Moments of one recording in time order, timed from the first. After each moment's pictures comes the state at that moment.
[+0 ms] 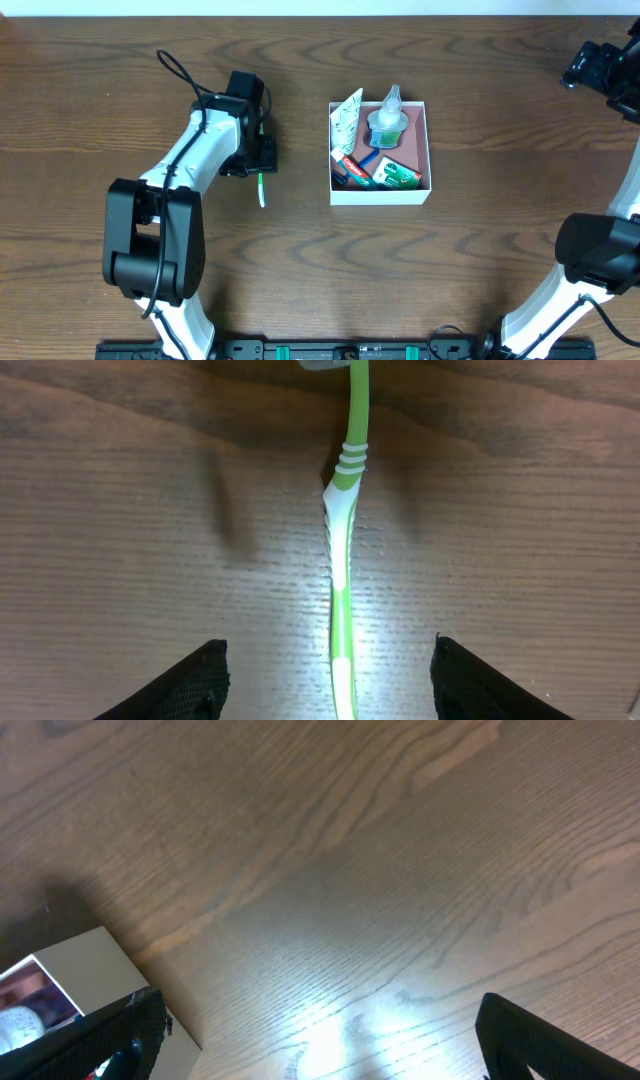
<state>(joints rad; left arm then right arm) -0.20 1.93 1.34 -0.89 0.02 -0.25 -0.31 2.01 2.36 -1.63 0.08 0.31</state>
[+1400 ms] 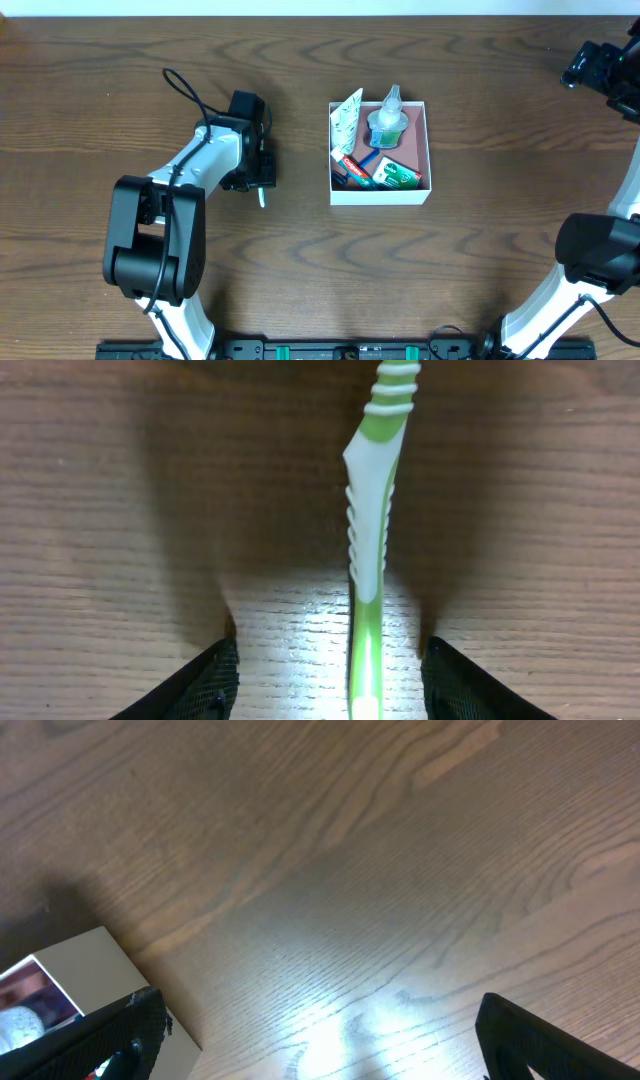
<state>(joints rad) -0.20 1.93 1.20 -0.76 0.02 -0.25 -0.31 2.01 2.36 -1.63 0.08 0.31</state>
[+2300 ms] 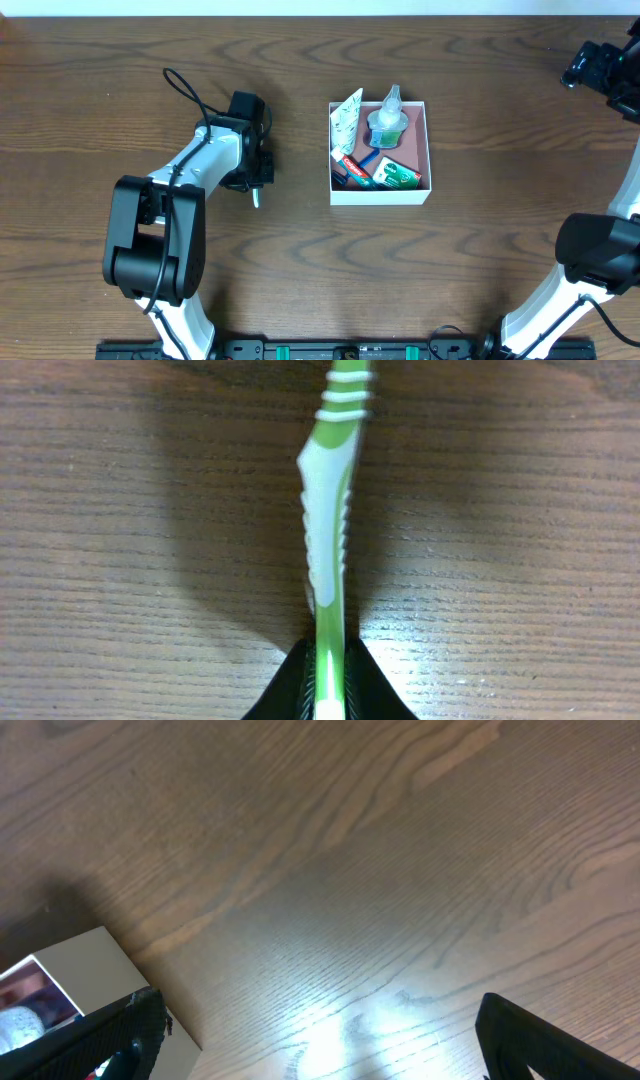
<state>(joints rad) -0.20 1.93 1.20 -0.76 0.02 -0.25 -0.31 2.01 2.36 -1.63 0.08 0.31</state>
